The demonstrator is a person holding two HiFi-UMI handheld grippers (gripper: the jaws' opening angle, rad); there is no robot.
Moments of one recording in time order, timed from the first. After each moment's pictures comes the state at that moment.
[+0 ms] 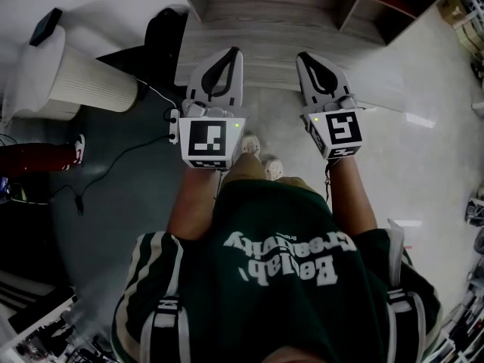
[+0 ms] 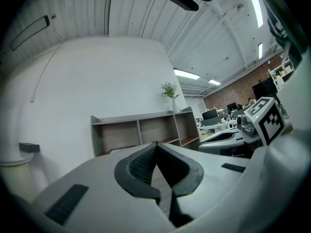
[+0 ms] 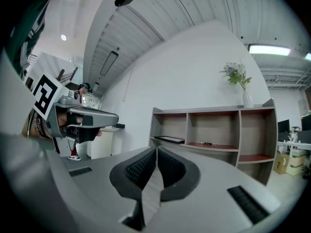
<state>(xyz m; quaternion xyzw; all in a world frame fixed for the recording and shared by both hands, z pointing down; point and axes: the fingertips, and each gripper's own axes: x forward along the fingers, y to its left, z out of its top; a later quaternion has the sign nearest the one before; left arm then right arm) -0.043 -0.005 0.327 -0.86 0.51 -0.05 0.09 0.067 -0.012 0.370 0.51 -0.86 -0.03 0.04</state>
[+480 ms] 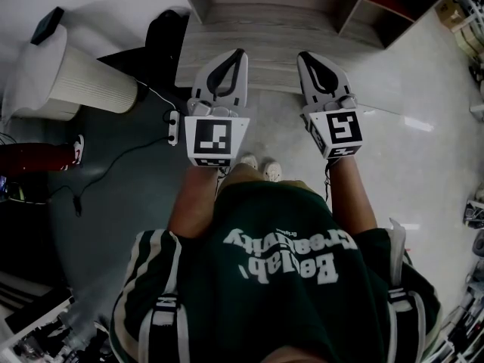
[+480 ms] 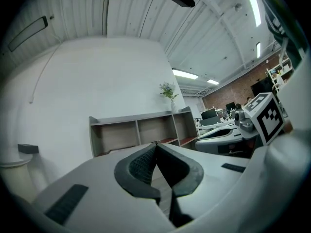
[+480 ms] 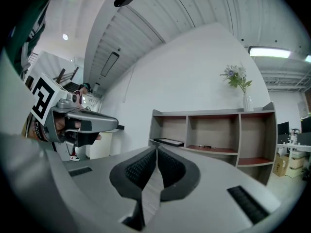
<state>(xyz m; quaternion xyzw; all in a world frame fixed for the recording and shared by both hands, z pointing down) -0.040 -0.007 0.330 -0.86 0.50 -0.05 0.10 0.064 -0.016 0.361 0.51 -0.86 -0.04 0.03</state>
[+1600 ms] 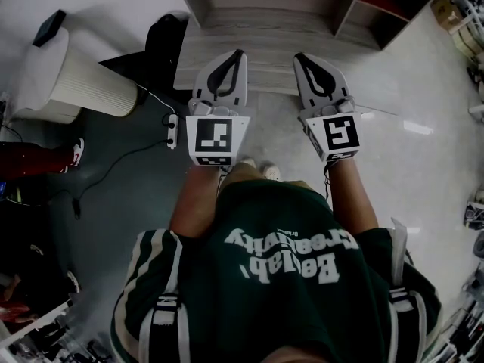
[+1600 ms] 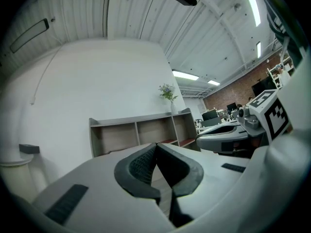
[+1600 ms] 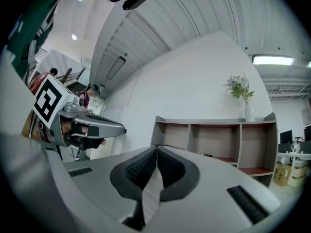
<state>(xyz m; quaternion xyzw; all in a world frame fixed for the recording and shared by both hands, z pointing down) -0.029 0.004 0.324 -0.85 0.51 -0.04 0.10 0.067 0.006 0.342 0.50 -0.86 -0.09 0.02</state>
